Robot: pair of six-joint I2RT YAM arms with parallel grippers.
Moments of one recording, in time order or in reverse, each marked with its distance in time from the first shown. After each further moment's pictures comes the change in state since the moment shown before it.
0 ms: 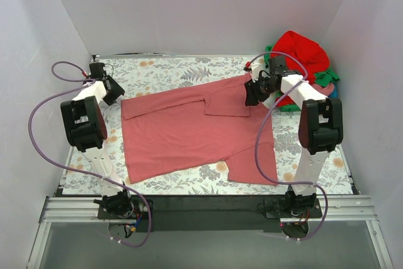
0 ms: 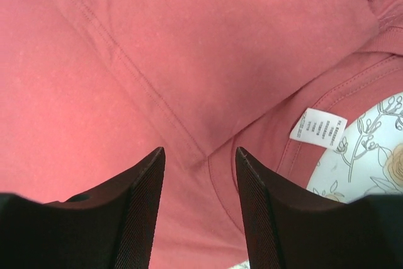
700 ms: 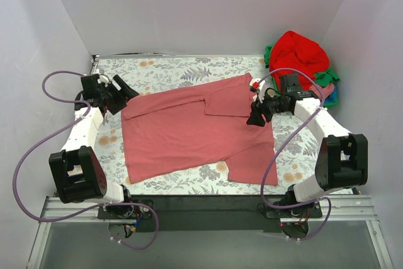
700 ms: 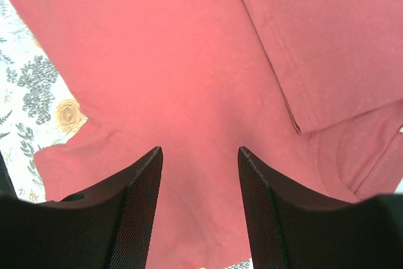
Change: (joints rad) left arm -0.018 -0.629 -0.417 0.043 0.364 -0.008; right arm -0.008 -0.433 -0.389 -0.031 -0.251 -0.237
